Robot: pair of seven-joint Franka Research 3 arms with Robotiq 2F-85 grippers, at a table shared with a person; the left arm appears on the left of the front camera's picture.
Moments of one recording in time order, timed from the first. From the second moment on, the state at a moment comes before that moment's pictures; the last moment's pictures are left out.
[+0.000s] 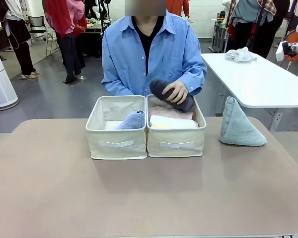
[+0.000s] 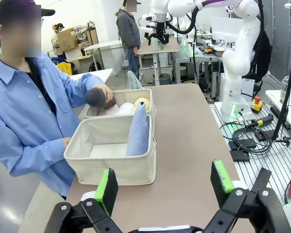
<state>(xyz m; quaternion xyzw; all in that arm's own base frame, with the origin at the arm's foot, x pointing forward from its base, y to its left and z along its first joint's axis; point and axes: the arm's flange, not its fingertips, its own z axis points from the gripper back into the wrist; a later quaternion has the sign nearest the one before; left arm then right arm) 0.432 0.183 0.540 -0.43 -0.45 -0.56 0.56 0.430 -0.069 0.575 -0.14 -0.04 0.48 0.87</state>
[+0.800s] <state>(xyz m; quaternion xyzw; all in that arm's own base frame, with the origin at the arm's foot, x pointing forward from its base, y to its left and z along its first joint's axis) 0.432 0.183 0.540 -0.43 -0.45 -0.56 0.56 0.504 0.001 0.548 -0.01 -0.14 0.61 0.78</state>
